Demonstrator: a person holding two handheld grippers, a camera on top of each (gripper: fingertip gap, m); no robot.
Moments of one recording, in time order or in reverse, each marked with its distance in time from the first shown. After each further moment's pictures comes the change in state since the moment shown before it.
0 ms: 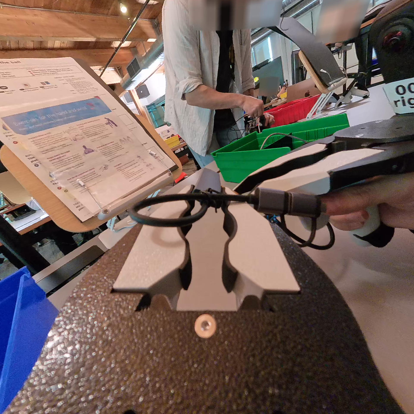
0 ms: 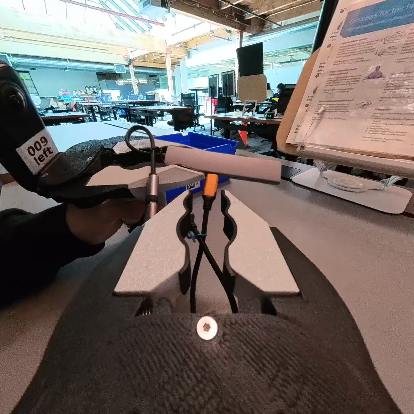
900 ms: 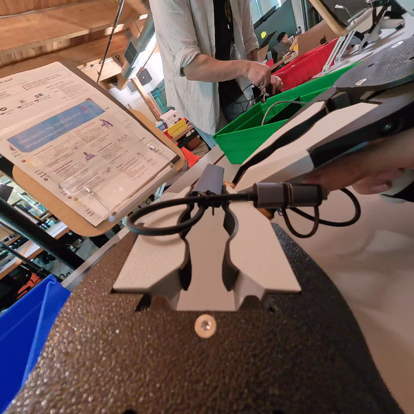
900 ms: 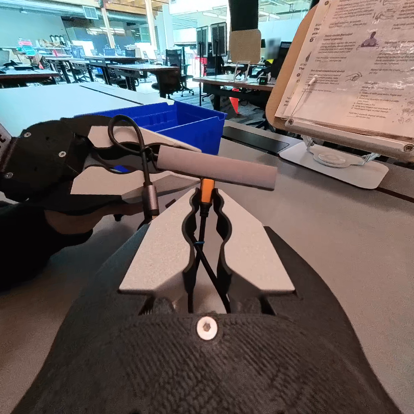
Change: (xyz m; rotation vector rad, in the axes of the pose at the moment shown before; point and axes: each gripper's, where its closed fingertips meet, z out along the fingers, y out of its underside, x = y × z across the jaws) left arm 0.020 0.006 0.011 -0.108 -0.029 0.171; right arm 0.012 0.008 -0.014 -0.158 0.047 -0.022
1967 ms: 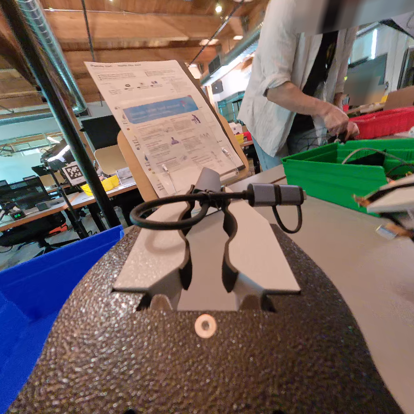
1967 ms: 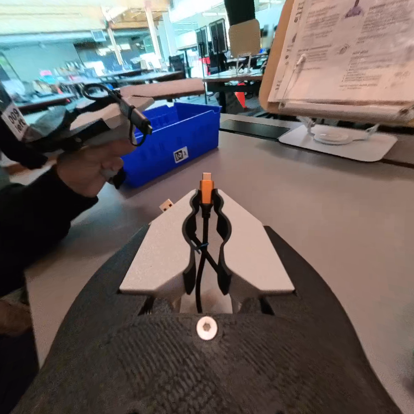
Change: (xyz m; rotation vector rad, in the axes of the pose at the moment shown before) left arm -0.099 0.006 -0.043 0.064 -0.308 -0.229; right arm 0.020 0.009 -0.032 -0.002 -0.024 0.125
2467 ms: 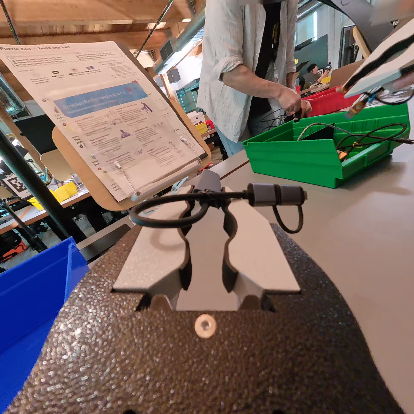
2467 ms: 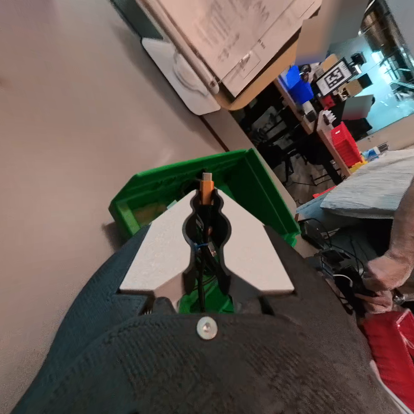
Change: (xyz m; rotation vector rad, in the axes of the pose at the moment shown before) left arm 0.048 0.019 0.010 -0.044 0.194 0.045; right arm 0.194 -0.044 -0.130 -0.418 0.396 -0.684
